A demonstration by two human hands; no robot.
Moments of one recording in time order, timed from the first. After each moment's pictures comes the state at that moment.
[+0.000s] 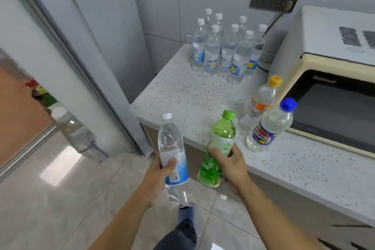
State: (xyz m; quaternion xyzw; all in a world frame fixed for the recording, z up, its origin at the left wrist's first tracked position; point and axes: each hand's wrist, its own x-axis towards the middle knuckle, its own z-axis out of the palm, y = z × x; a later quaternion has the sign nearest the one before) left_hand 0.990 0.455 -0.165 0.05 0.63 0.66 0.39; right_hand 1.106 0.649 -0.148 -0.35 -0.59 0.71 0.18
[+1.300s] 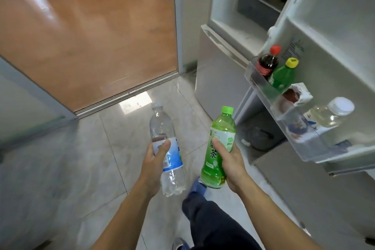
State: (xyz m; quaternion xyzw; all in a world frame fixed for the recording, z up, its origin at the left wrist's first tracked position) left_hand 0.849 -0.069 -0.179 -0.26 0.57 0.77 0.12; right_hand 0.853 0.139 -0.172 -0.23 -0.62 0.75 -0.08
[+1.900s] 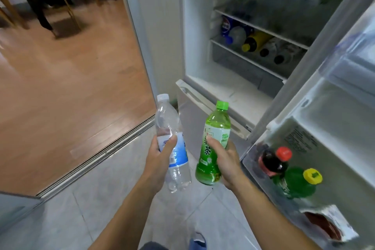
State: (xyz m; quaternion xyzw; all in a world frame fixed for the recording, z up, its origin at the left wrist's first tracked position) left_hand 0.474 0.007 -0.118 -0.12 0.62 0.76 0.16; right_hand 0.516 0.183 -0.115 -0.25 -0.60 0.76 0.02
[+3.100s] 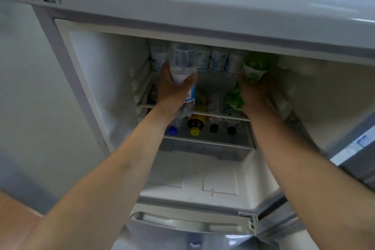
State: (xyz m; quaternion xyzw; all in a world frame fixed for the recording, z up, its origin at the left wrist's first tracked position) left_hand 0.025 0.313 0.073 0.34 0.58 0.72 0.18; right_hand 0.174 0.457 0.069 -0.44 -0.52 0.47 0.56
